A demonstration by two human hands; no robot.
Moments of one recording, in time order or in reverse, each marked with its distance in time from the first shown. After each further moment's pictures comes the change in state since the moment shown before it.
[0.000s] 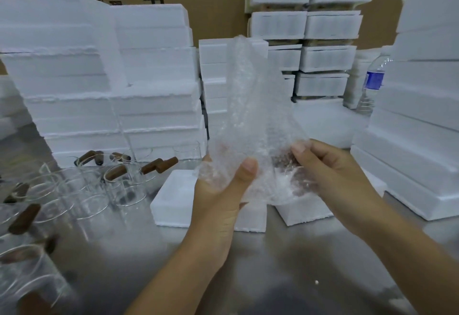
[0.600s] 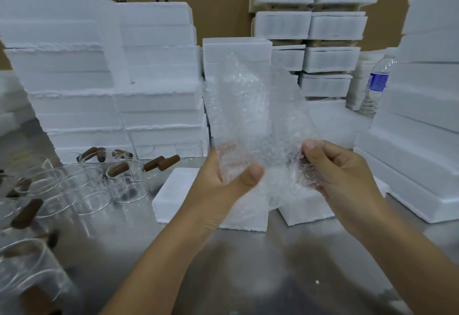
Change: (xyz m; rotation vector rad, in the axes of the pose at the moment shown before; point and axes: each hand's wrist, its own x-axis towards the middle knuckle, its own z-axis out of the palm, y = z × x) left_hand 0.009 0.017 -0.016 0.384 -0.198 -0.025; right_hand 0.003 0.009 -0.002 0.053 0.151 0.019
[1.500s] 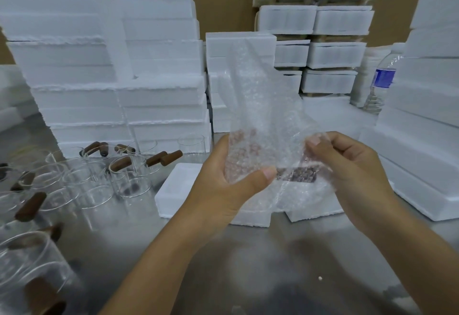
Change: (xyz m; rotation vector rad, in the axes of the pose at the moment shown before) left_hand -0.005 0.006 -0.002 0.108 -0.075 0.162; right_hand -0.001 -0.006 -0.003 0.001 -0.009 -0.070
